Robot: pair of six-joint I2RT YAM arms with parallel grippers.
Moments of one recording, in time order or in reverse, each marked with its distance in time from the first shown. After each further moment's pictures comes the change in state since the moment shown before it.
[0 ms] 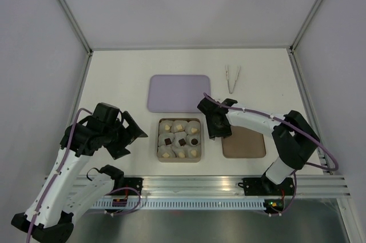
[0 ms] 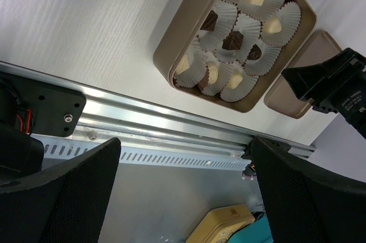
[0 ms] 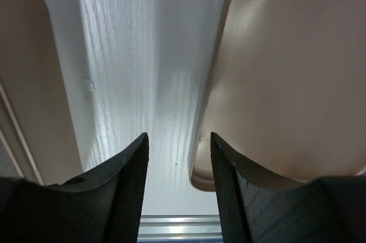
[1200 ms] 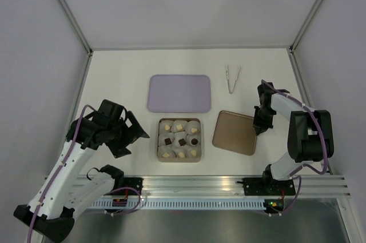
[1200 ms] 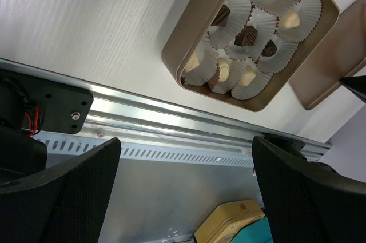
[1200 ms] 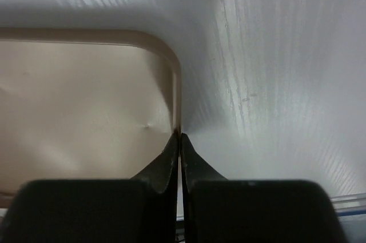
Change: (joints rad) left arm 0.000 0.056 -0.010 0.003 0.015 0.035; right arm -0.760 -0.032 -0.112 -0.015 -0.131 -0.338
